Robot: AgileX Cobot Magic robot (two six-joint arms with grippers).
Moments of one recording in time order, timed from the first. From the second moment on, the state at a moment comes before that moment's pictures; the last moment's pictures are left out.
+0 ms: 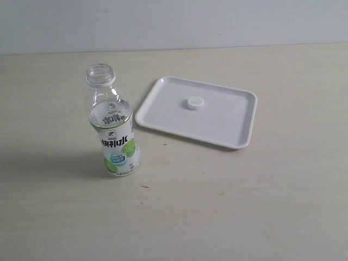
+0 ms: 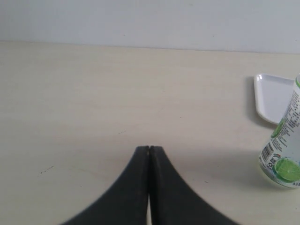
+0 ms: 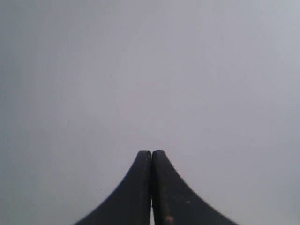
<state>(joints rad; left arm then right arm) -0.05 0.01 0.00 -0.08 0.37 0.03 -0.17 0.19 -0.62 0.33 0.30 -0.21</state>
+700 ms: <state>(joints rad) -0.05 0.01 0.00 -0.08 0.37 0.03 -0.17 0.01 0.00 -0.24 0.23 0.28</state>
